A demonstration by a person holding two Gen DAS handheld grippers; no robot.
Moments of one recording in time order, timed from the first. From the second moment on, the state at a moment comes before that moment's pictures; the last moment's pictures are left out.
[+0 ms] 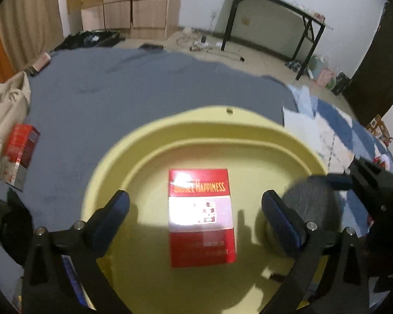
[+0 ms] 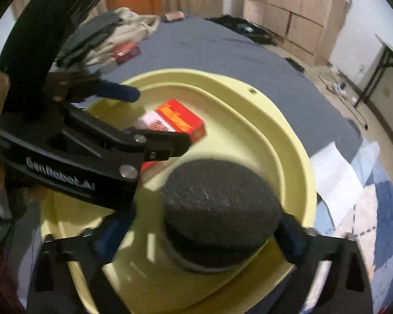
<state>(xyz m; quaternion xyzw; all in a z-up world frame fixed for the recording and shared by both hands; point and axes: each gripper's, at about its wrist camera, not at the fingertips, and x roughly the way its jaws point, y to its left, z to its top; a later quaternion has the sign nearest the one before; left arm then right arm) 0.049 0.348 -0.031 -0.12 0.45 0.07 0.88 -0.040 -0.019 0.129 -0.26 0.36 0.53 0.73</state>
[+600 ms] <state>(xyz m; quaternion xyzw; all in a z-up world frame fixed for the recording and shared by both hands) 0.098 0.121 0.048 -0.06 0.46 -0.08 0.88 -0.025 -0.301 0.196 -0.19 0.37 0.40 0.82</state>
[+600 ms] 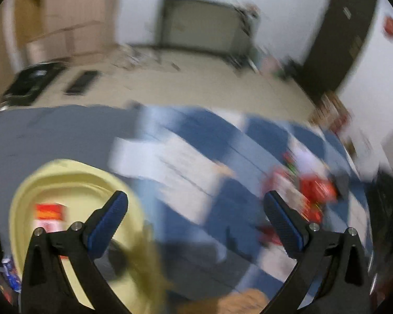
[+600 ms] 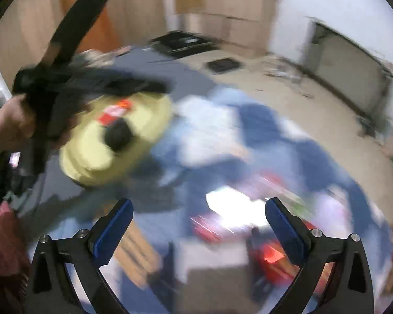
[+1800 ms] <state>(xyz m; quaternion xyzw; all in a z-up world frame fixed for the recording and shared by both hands) 0.132 0.037 0.004 -0.04 0.49 -0.07 0.87 0.029 -0.513 0.142 0.00 0.45 0.23 0.86</state>
